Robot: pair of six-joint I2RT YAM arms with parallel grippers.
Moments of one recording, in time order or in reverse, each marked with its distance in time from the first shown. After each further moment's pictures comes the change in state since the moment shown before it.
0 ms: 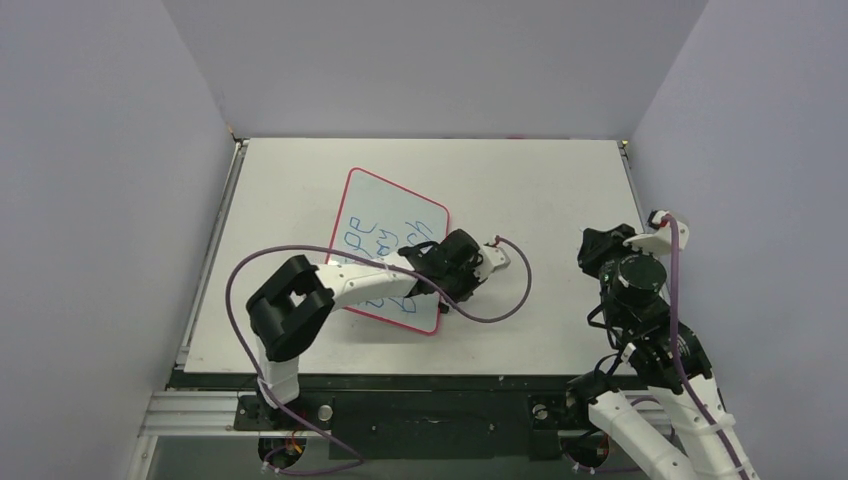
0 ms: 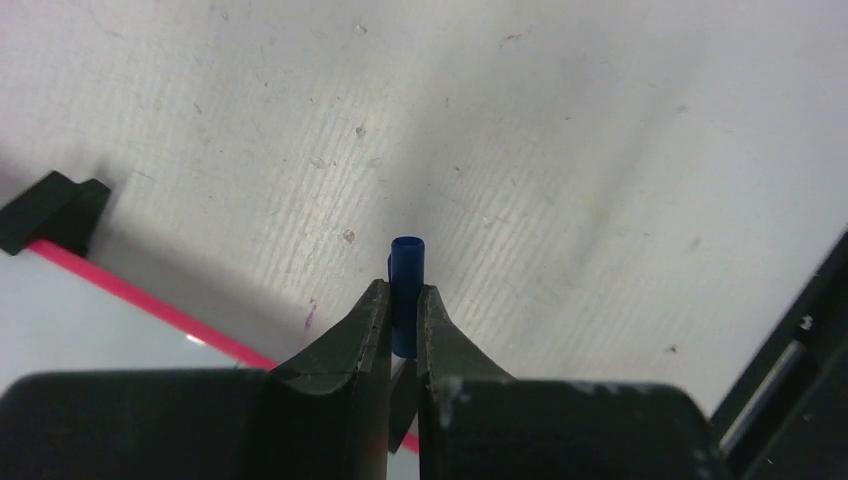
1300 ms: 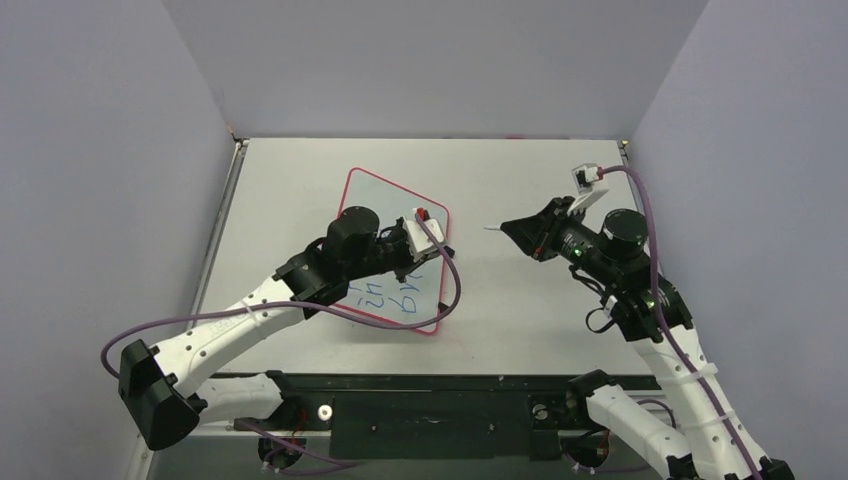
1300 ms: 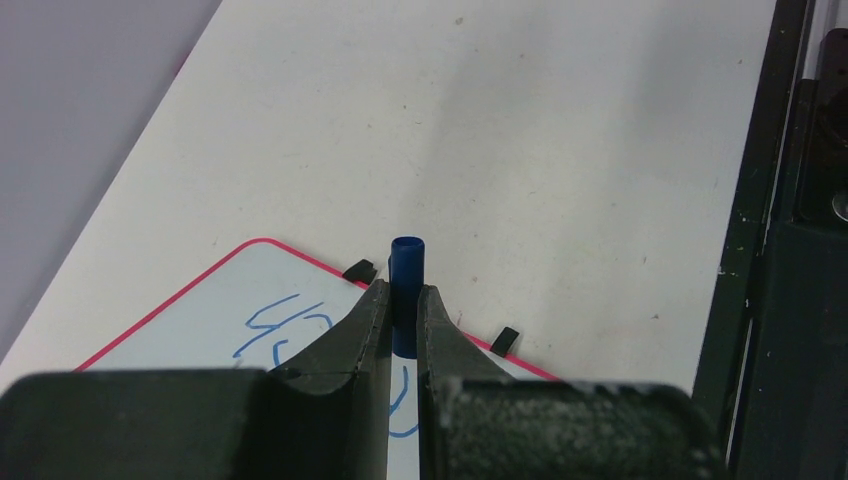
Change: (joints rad) left arm 0.129 -0.732 -0.233 0.113 0.158 0.237; right arm -0.058 0.222 0.125 0.137 -0.890 -0.034
